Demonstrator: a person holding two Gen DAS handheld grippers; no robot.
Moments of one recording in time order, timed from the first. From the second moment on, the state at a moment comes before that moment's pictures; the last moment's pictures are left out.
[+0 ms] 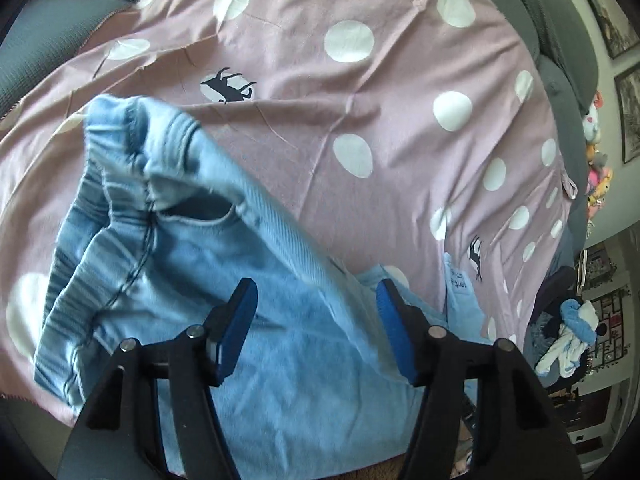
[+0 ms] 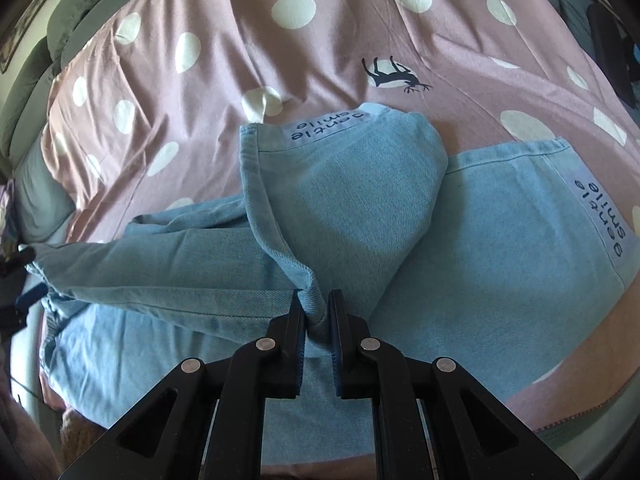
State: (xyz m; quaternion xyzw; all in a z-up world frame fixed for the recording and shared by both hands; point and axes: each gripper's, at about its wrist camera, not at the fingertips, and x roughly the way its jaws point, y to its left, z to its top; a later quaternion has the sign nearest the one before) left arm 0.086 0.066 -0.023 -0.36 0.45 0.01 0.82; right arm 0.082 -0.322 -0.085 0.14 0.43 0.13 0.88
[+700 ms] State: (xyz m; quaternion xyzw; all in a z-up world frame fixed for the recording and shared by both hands) left arm 0.006 0.050 -0.085 -0.33 0.51 0.02 0.79; right arm 0.088 -0.308 -0.089 0.10 0.45 0.11 0.88
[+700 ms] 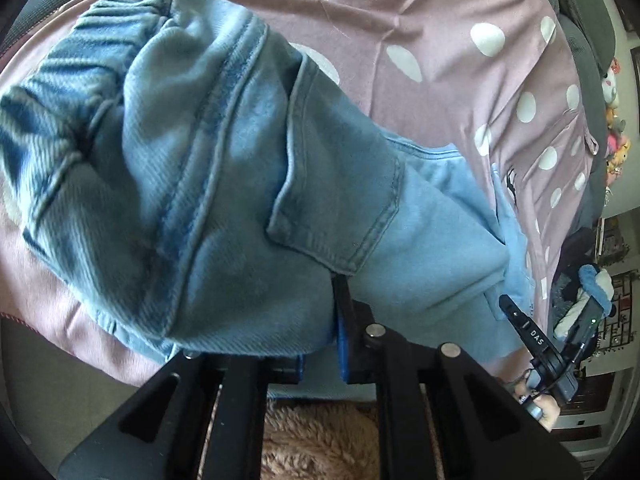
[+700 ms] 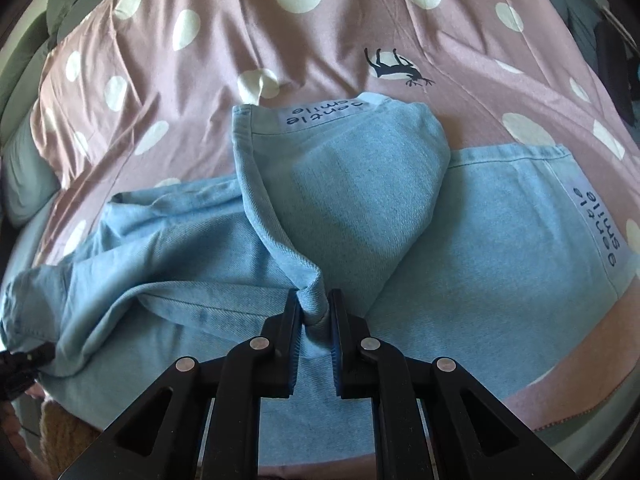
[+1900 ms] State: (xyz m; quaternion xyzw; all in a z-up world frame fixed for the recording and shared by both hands) left arm -0.002 0.042 -0.092 -0.28 0.47 0.00 0.84; right arm 0.089 -0.306 -0.091 0.09 0.43 0.10 0.89
